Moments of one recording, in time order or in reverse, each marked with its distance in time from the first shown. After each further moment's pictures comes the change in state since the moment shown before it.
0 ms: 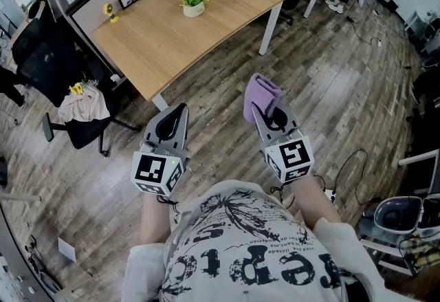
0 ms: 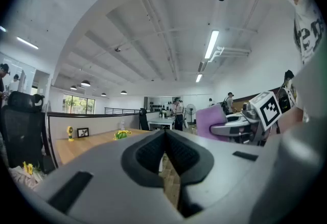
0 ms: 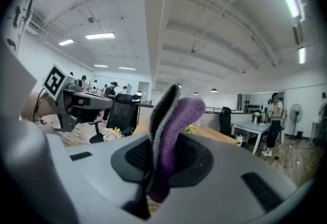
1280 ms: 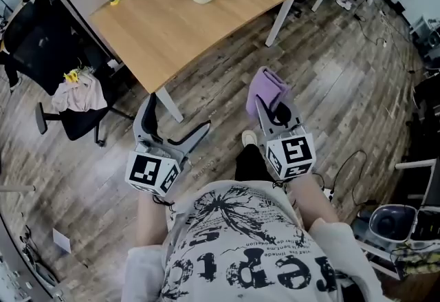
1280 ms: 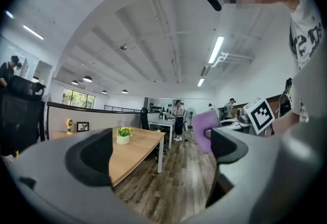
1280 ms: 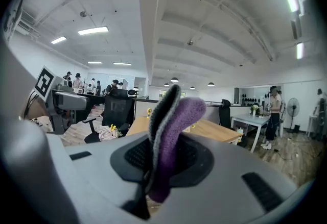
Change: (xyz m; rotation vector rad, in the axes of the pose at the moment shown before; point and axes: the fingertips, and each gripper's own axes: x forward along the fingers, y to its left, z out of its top) left arm 0.012 0.066 -0.036 -0.068 -0.021 -0.017; right arm 0.080 0.008 -0.027 0.048 0.067 -0.034
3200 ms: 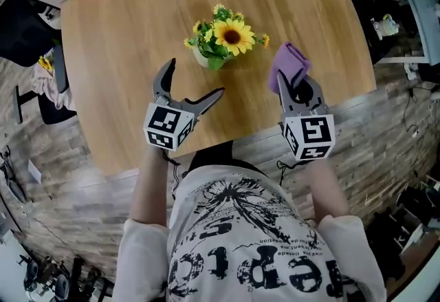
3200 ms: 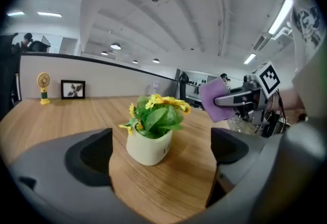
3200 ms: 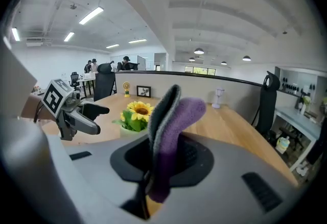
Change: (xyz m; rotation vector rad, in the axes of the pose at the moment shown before) left arm 0.559 0.333 -0.189 -0.204 0.336 0.324; right arm 0.613 -0.347 -0.044 -0.102 0.270 0.376
